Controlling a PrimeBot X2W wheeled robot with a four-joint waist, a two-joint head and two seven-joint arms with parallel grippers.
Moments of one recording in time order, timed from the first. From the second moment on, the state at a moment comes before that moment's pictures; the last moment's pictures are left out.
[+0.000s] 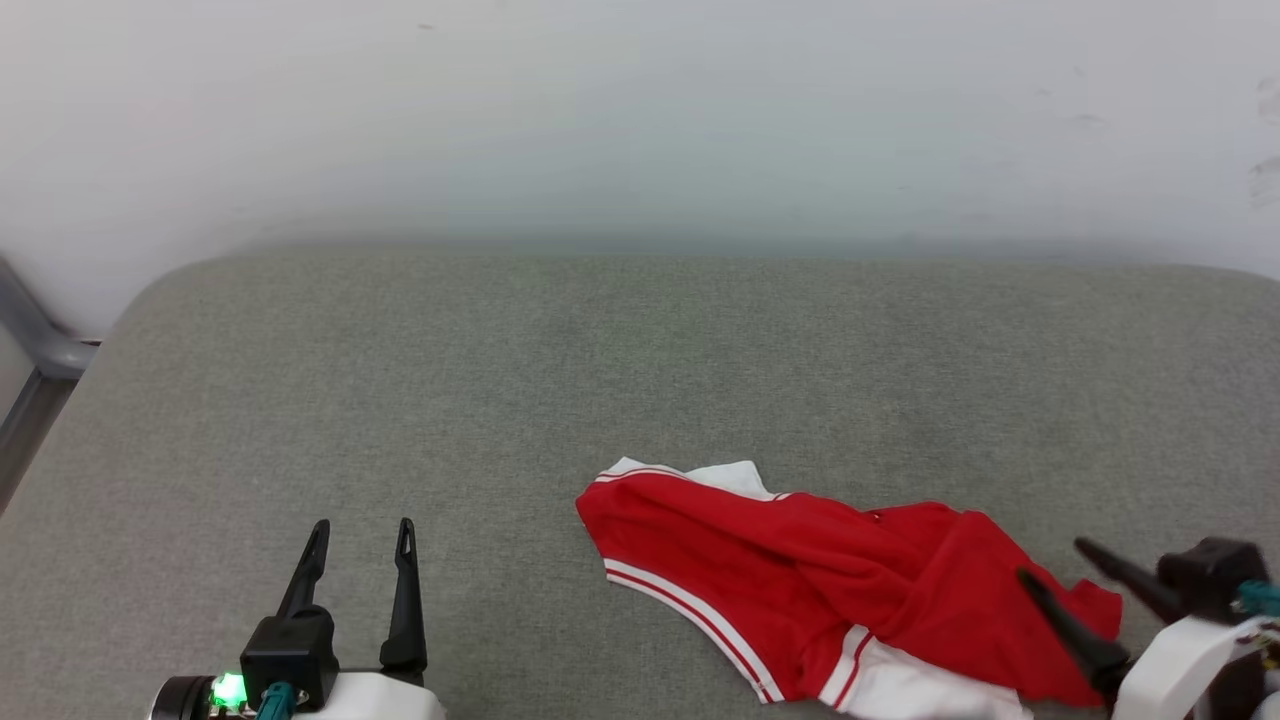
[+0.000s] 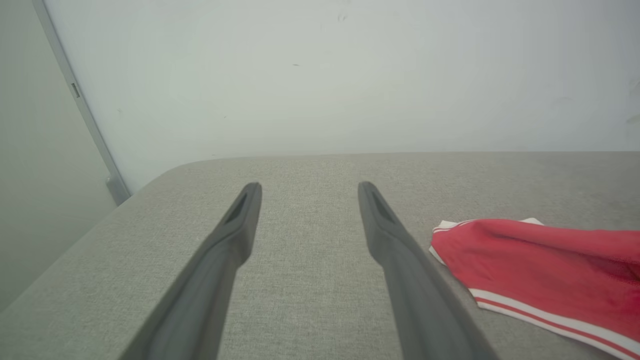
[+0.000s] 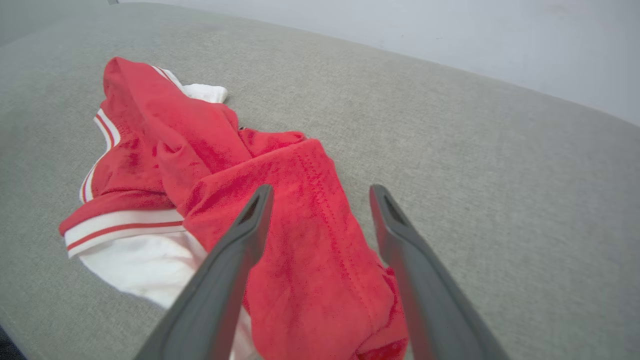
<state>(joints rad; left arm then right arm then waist) 0.06 0.08 -0.03 0.10 -0.05 0.05 -0.26 -0.19 -0.66 0.60 0.38 0.67 0.13 -0.17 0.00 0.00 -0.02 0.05</state>
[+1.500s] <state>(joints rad) -0.05 0.07 -0.07 0.08 -0.03 0.03 -0.26 -0.26 -0.77 0.62 0.32 0.67 0.13 0.45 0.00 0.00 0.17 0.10</state>
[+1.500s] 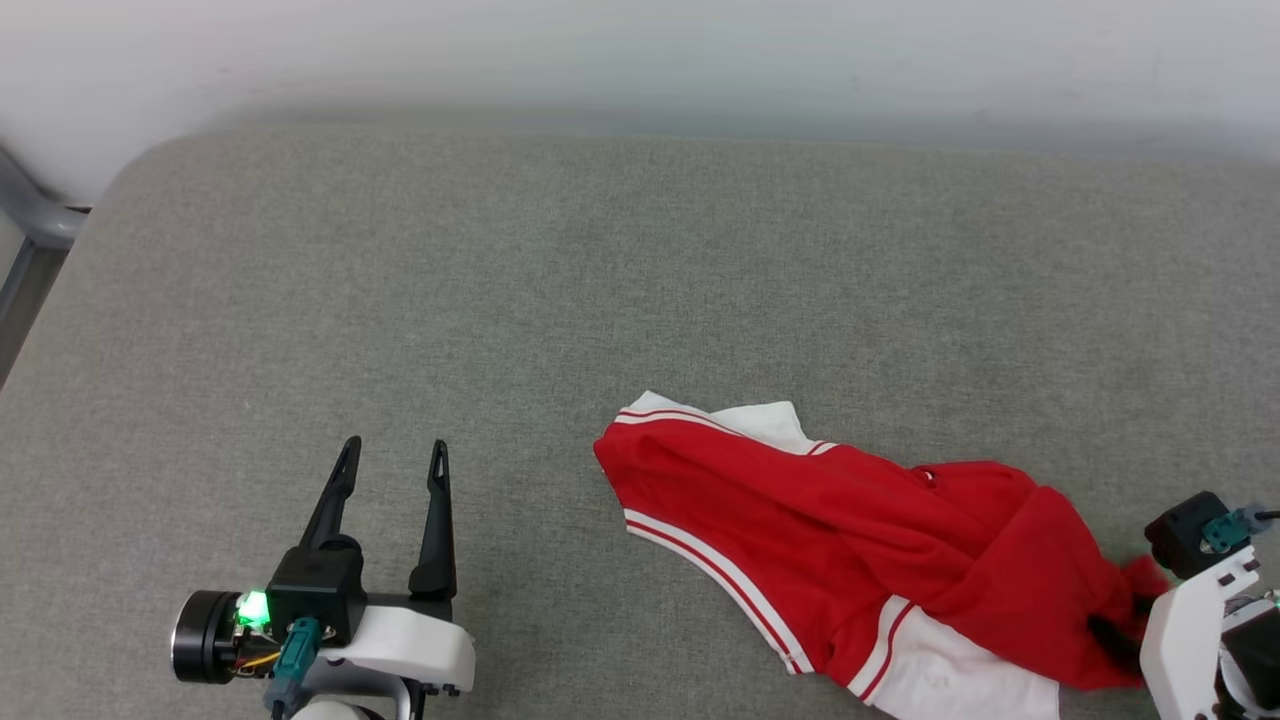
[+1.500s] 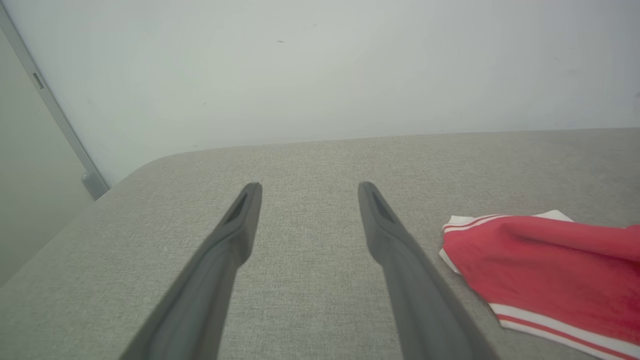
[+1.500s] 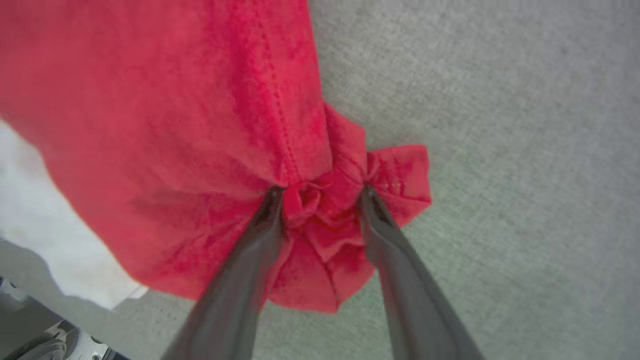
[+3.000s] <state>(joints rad) -0.13 0.06 -0.13 0.04 -0.03 0.04 -0.26 -0.86 -0.61 0.69 0.41 0.60 0.13 0.47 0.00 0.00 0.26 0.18</state>
